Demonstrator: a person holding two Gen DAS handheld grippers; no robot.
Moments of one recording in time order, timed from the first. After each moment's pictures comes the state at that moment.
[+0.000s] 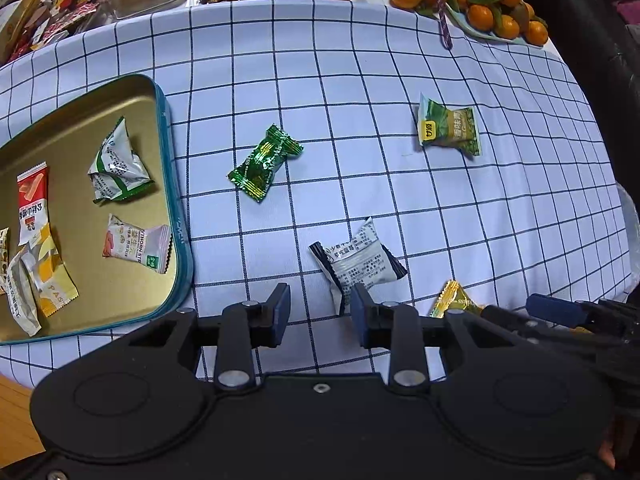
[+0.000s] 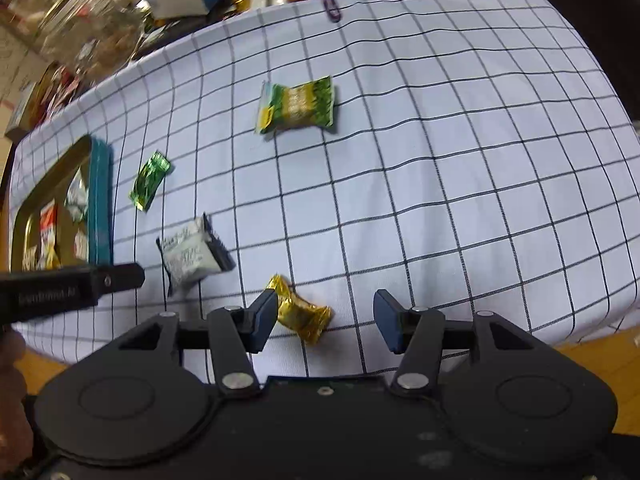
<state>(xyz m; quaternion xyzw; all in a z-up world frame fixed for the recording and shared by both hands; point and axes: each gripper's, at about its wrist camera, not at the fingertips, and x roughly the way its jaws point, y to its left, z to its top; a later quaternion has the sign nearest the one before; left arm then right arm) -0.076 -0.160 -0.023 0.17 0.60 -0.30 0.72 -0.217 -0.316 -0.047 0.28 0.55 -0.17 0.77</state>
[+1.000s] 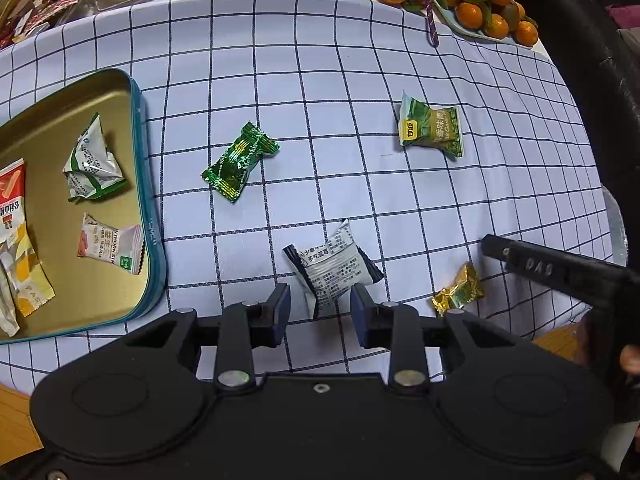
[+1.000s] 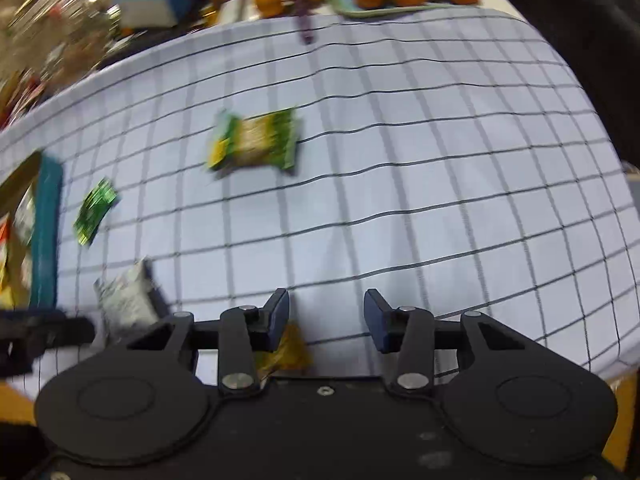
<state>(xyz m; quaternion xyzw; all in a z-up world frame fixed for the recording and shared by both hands) -0.073 -0.170 -0.028 0.15 0.62 -0.31 0.70 -0.196 -0.358 -0.071 0.26 0.53 -0.25 0.77</state>
